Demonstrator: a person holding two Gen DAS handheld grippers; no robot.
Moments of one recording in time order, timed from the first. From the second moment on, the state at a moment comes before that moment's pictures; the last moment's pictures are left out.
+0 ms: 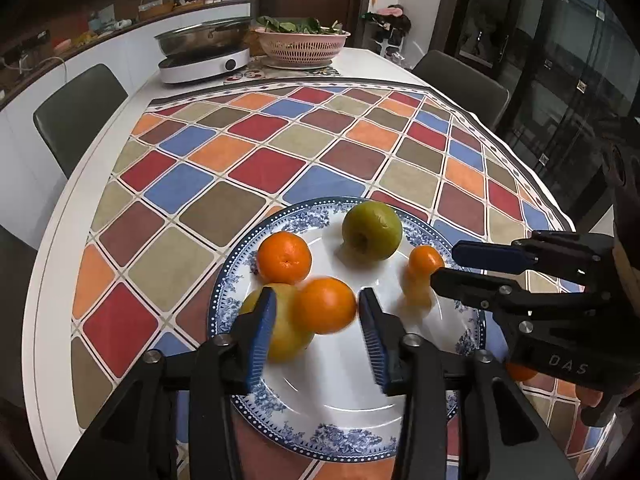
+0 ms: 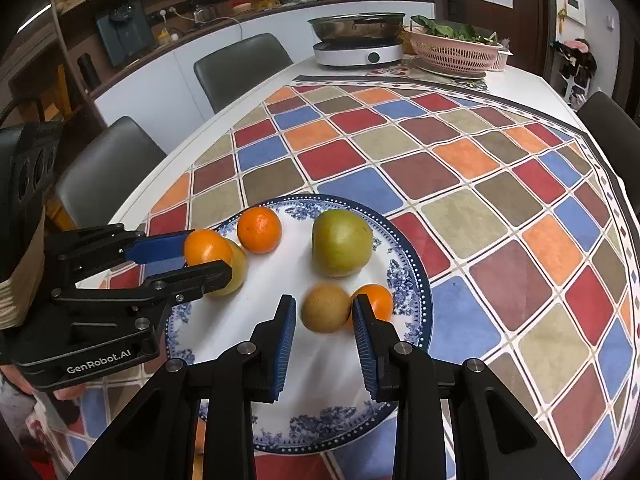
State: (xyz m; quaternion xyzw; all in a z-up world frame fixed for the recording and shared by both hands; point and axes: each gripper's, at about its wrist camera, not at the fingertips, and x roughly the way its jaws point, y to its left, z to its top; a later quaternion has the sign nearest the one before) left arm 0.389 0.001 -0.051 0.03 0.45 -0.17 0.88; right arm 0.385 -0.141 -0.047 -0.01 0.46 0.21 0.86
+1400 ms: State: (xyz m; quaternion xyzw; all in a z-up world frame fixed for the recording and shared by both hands) left arm 0.195 -0.006 0.042 0.06 0.31 -0.14 0.94; right arm 0.212 -0.167 0.042 0.00 0.35 0.18 0.92
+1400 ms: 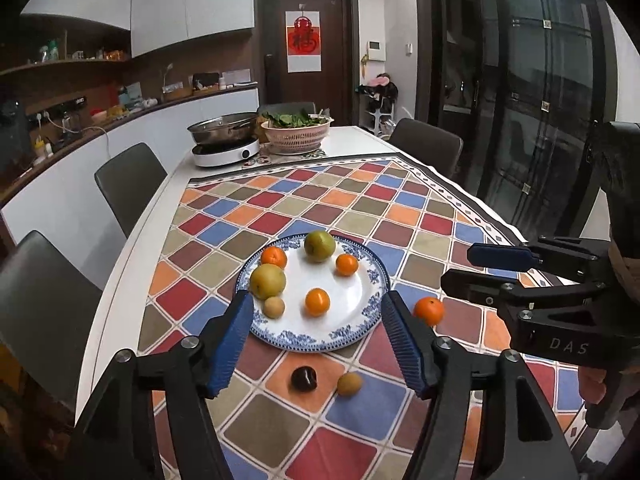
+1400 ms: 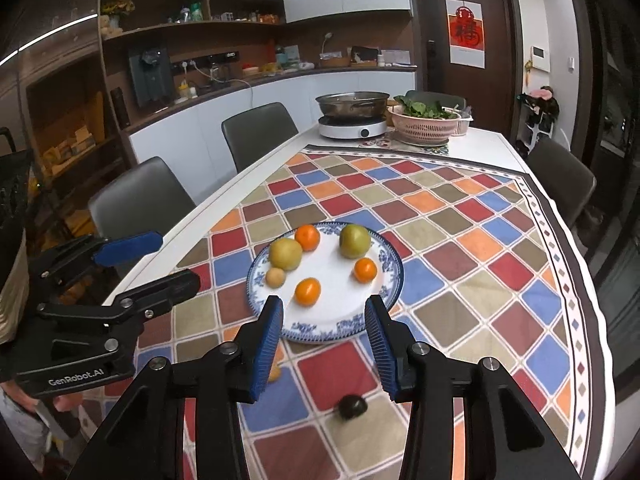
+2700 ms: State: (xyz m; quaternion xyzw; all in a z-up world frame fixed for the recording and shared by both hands) left arm 0.173 -0.016 -0.065 0.06 0.38 -0.18 0.91; right arm 0.171 -0.175 -0.047 -0.02 0.41 0.16 0.90
